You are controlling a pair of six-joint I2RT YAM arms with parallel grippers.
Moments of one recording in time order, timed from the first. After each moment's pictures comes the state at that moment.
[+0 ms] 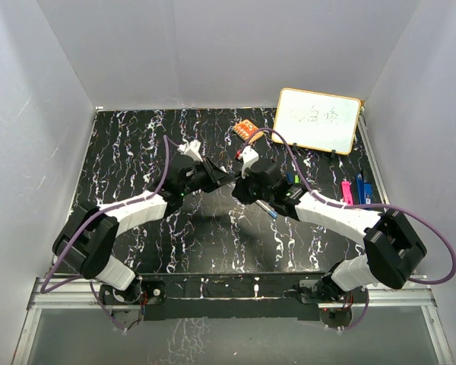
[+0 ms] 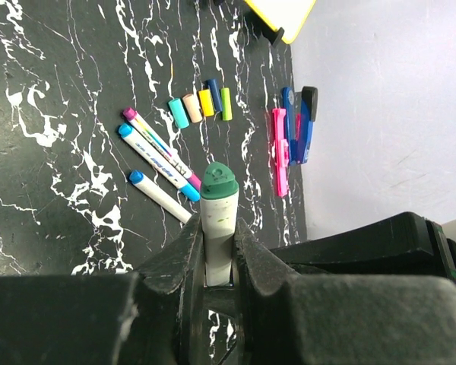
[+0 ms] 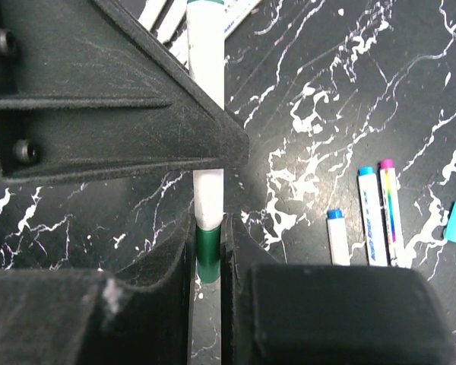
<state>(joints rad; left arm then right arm) -0.60 1.51 0.75 0.39 0.22 -0.99 0.74 1.40 0.87 -0.06 -0.04 0.19</state>
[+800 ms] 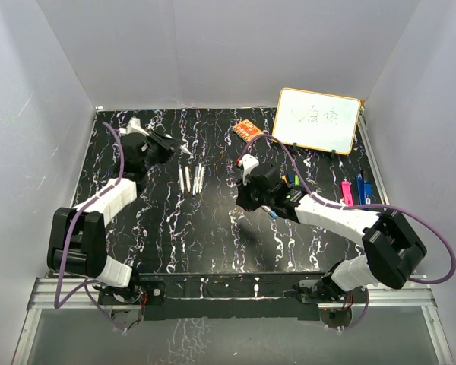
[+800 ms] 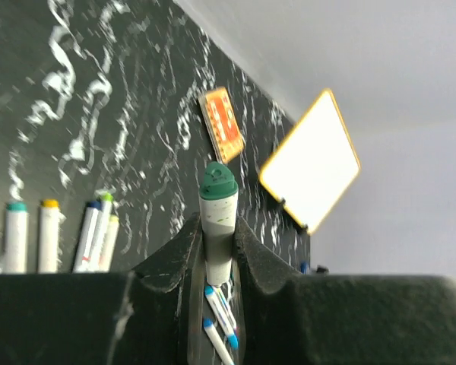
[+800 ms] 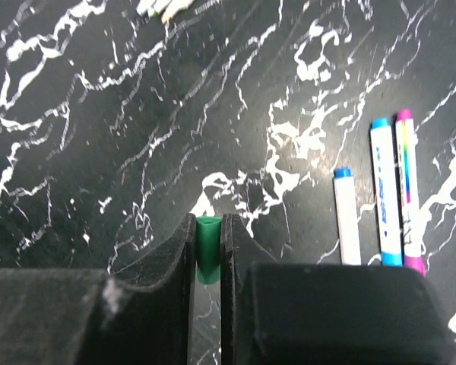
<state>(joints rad) -0.21 1.47 0.84 0.33 0.23 -0.99 0.75 1.40 0.84 -0.07 -0.06 0.19</state>
